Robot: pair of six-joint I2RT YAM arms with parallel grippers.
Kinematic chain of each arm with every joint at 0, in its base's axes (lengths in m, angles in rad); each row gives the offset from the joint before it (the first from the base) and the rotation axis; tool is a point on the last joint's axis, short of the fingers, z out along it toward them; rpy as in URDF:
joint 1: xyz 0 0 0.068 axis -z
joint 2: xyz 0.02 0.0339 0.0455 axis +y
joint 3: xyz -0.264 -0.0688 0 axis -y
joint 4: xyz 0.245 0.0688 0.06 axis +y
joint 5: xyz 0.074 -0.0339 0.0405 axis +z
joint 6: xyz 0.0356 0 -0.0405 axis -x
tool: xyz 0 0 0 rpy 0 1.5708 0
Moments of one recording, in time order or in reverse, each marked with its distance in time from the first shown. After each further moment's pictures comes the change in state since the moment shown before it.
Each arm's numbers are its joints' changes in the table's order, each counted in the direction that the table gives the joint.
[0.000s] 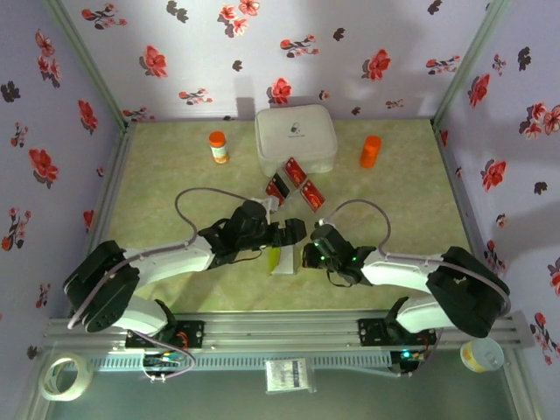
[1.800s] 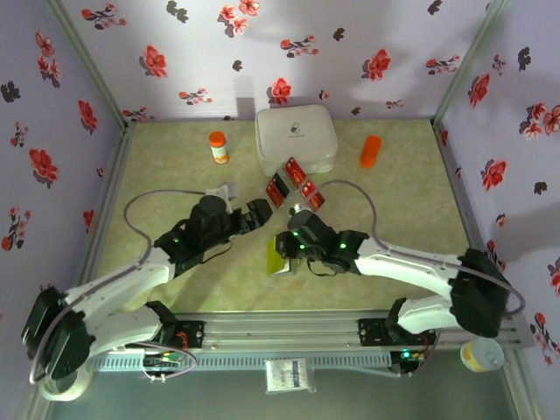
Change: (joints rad) left arm -0.174 -0.394 -0.083 0.202 0.157 0.029; right arm -0.162 0.001 0.376 0.311 -0.006 -0.033
